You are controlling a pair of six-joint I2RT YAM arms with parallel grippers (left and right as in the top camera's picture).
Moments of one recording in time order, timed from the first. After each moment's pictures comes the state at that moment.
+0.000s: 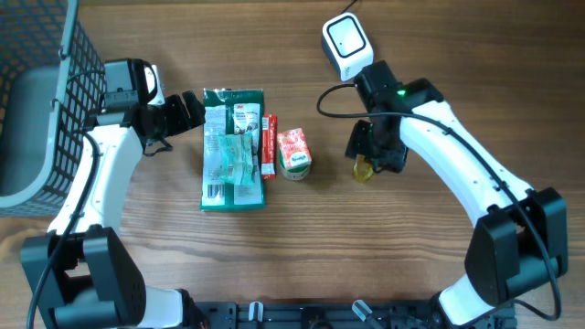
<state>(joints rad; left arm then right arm) 0.11 1.62 1.16 -0.63 0.17 -0.26 0.39 1.76 1.36 -1.12 -0.04 0.70</state>
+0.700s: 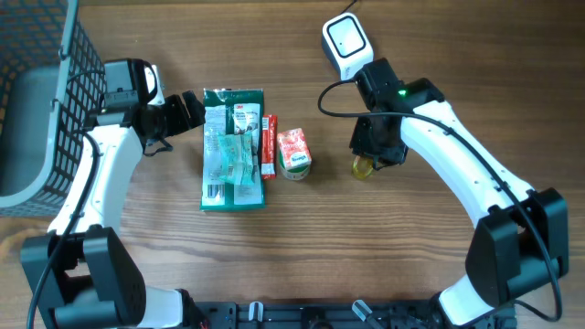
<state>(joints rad) 0.11 1.62 1.16 -0.63 0.17 -0.26 0.39 1.76 1.36 -1.07 -0.01 0.70</state>
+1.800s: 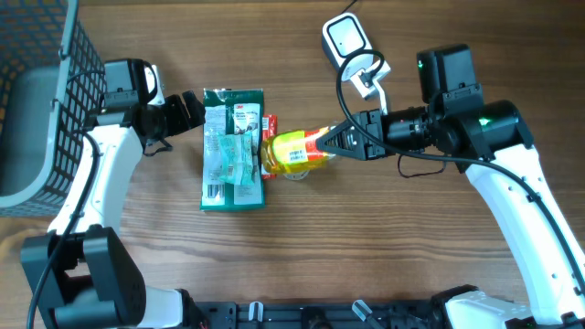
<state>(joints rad) 0.11 1.62 1.16 -0.63 0.17 -0.26 0.29 1.41 1.37 -0.93 -1.10 0.28</state>
